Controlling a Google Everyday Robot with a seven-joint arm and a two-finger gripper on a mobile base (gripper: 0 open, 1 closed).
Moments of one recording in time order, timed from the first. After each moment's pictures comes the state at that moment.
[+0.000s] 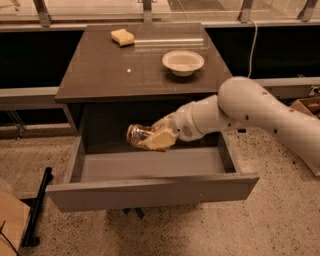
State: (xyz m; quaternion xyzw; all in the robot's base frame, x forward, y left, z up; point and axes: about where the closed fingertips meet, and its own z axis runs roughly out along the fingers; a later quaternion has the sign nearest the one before) arm 0.564 -0.003 0.780 -0.48 0.76 0.27 0.35
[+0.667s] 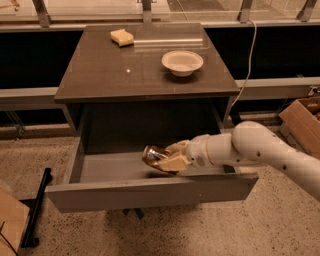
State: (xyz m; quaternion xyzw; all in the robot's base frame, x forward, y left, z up) arm 0.554 -0.041 0.686 -0.44 0.76 0.30 0.37
